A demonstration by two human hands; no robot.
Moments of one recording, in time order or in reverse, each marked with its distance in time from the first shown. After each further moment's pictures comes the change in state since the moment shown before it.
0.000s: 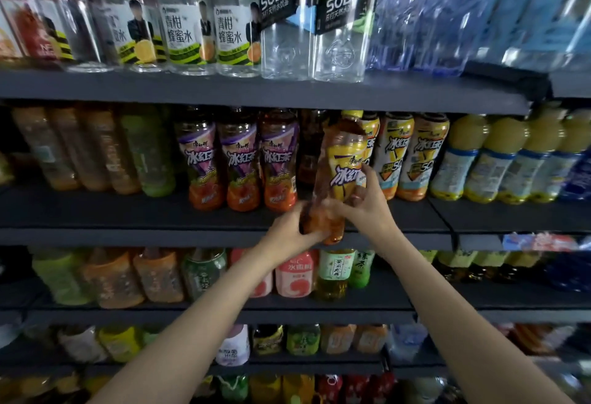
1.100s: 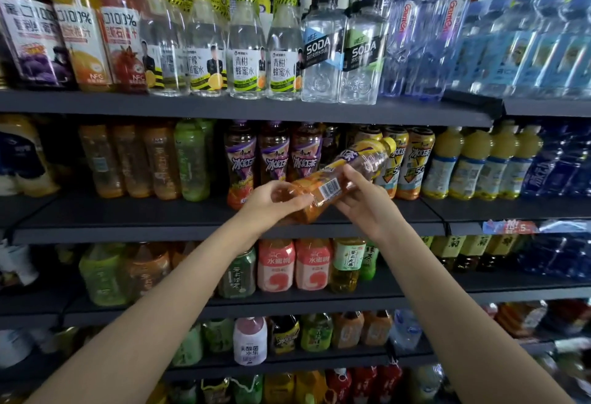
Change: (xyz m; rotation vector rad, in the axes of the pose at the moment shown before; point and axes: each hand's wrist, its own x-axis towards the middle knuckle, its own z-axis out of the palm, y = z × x) left_hand -0.091 0.013 -0.107 -0.358 0.046 0.006; right_hand -0.067 -0.095 0.050 0.911 0.032 0.317
